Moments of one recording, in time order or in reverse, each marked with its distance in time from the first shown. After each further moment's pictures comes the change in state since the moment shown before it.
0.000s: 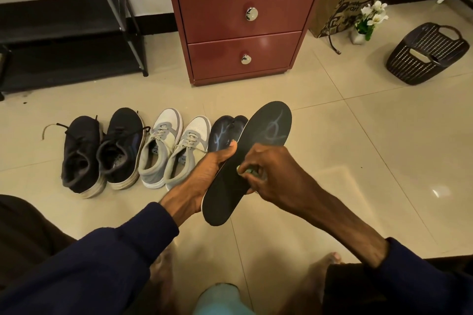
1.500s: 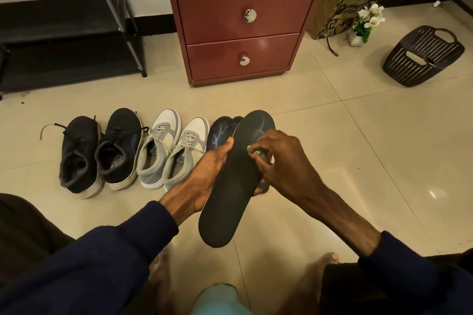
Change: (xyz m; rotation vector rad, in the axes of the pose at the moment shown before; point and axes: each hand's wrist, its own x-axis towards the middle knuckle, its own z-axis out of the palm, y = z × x) left_hand -0.002 -0.001 0.005 0.020 -0.109 0.045; right_hand 0.008 0.021 0.002 -0.060 0.236 0.057
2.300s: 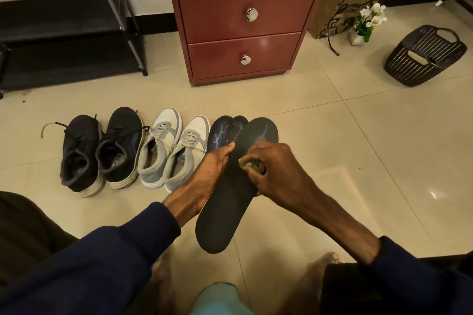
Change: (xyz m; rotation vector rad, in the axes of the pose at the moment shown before) left_hand 0.007 -0.003 -0.008 0.244 0.160 0.114; right_hand -0.008 -0.015 0.004 0.050 -0.109 0.000
